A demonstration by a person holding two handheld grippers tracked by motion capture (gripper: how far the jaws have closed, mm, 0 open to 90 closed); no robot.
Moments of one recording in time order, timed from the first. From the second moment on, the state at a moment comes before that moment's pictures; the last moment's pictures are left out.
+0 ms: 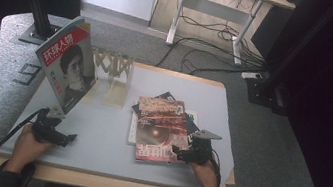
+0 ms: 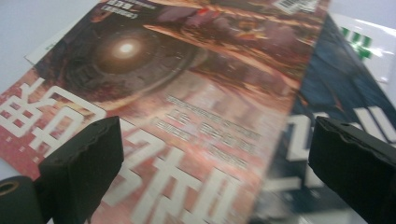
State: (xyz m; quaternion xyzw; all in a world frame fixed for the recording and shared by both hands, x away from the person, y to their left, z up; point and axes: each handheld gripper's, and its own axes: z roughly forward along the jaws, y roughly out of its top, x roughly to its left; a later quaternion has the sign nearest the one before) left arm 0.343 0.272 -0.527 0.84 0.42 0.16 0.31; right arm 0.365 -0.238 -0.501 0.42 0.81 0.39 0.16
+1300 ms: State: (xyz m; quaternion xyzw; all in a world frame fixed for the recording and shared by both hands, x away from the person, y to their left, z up) left arm 0.343 0.272 -0.527 0.84 0.42 0.16 0.31; right arm 0.380 -0.111 -0.504 0.33 0.85 0.38 0.13
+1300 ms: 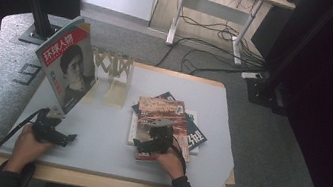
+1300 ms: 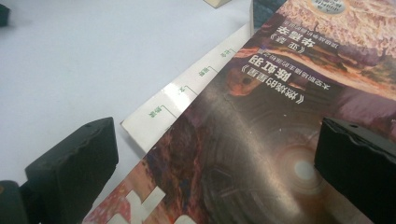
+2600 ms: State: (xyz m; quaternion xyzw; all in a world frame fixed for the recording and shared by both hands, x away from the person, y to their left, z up) left arm 0.343 0.272 -0.527 0.84 0.42 0.16 0.31; right arm 0.375 -0.109 -0.510 0.34 0.86 0.33 0.21
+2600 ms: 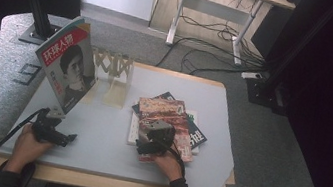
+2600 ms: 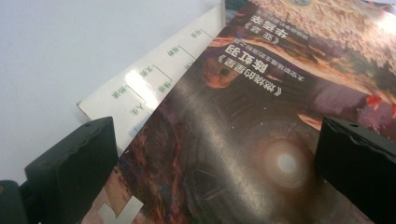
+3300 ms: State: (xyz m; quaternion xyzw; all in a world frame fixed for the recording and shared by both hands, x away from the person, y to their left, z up) left arm 0.343 0.272 -0.527 0.84 0.42 0.15 0.31; right arm 0.363 -0.159 -0.511 0.35 0.85 0.35 0.20
